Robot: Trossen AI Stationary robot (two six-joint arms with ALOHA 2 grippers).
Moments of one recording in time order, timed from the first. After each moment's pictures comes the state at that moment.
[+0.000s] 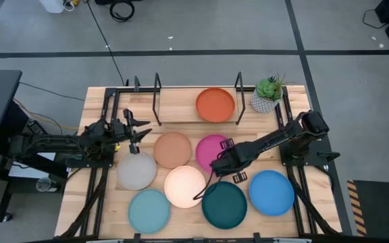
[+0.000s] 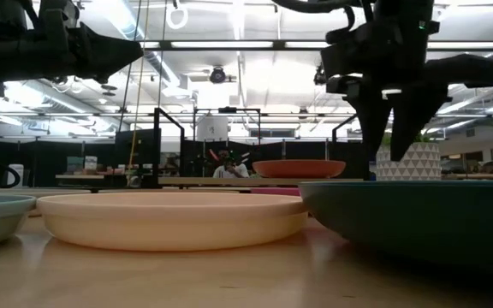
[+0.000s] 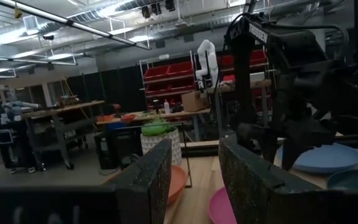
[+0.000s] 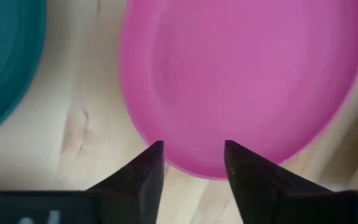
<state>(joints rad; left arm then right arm) 0.17 0.54 0.01 0.79 -0.07 0.15 0.30 1.78 1.26 -1.05 0.26 -0.01</state>
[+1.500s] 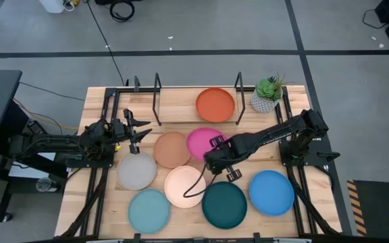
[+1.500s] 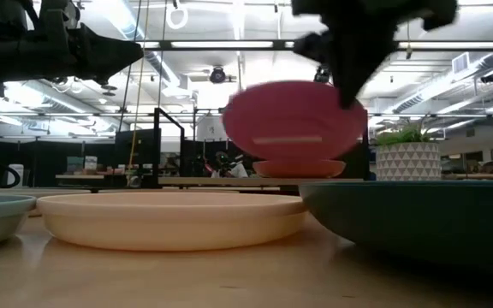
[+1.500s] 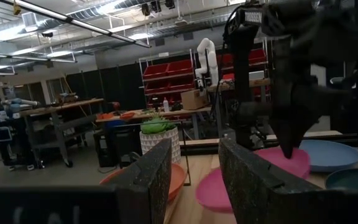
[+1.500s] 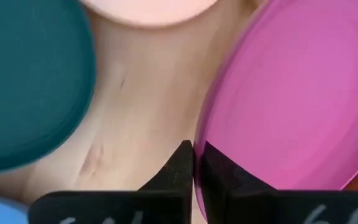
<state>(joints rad) 0.17 0.54 0.01 0.79 -0.07 0.14 0.26 1.78 1.49 -1.09 0.17 -0.19</state>
